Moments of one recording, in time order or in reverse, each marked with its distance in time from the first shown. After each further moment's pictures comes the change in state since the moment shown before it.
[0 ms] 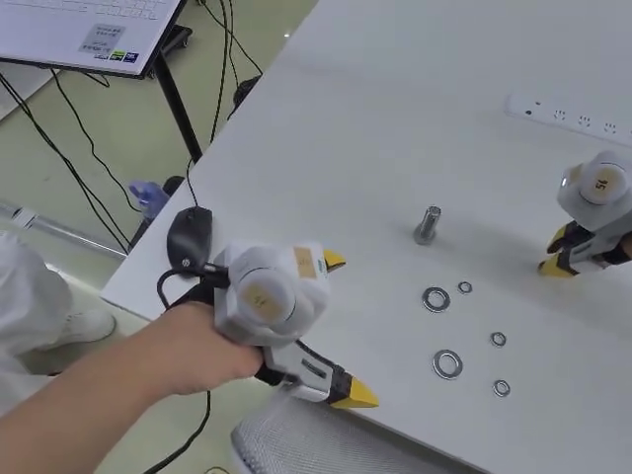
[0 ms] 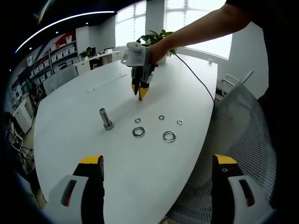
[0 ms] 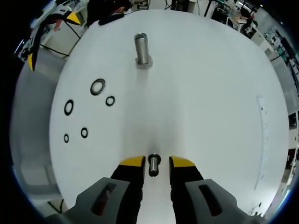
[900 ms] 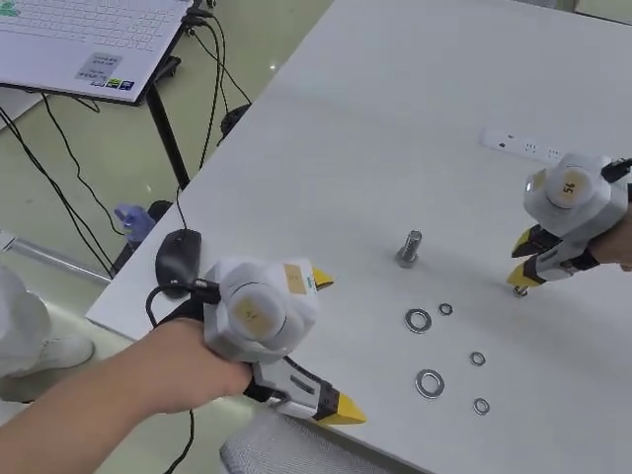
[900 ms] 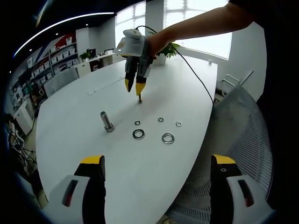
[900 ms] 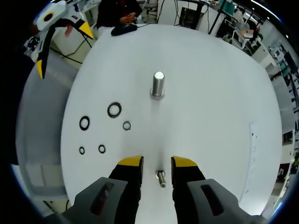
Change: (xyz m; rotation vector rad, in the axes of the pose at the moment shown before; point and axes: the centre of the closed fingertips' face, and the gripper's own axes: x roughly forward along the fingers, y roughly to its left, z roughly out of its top) left arm -0.007 -0.004 0.008 0.014 -0.006 0.008; right arm -0.042 0.020 0.056 -0.104 -0.069 -0.026
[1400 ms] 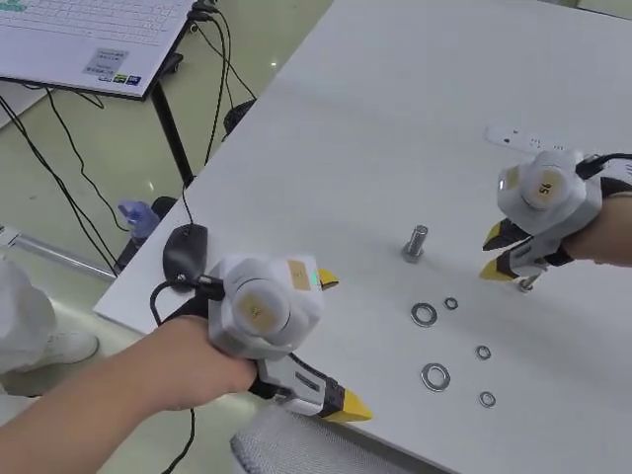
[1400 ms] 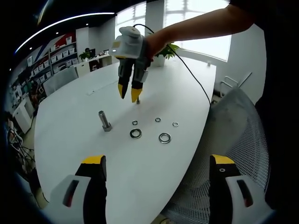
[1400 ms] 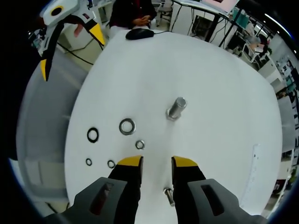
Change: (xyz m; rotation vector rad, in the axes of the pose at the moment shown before) left arm -0.003 -0.006 -0.001 -0.015 -0.012 -0.016; right arm 0.012 0.027 0.031 -0.098 -0.018 0.039
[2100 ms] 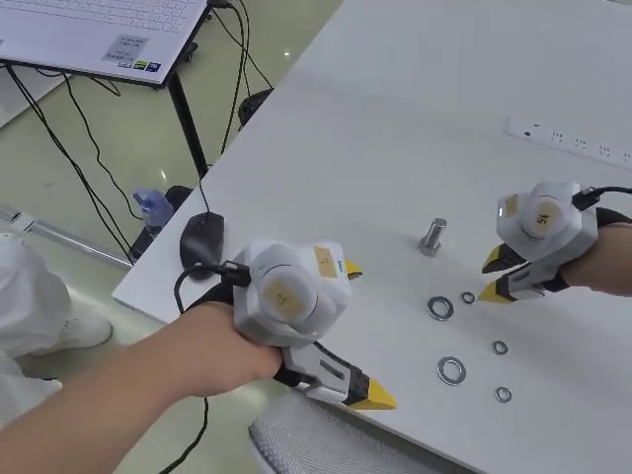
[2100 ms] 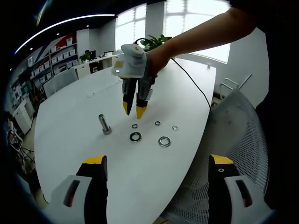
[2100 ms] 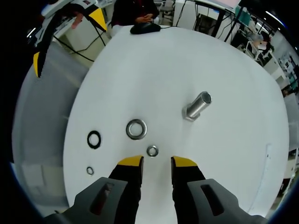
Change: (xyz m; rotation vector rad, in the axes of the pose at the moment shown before) left arm 0.001 0.000 0.006 0.004 -0.016 0.002; right arm 0.037 0.021 -0.002 0.018 -0.005 0.037
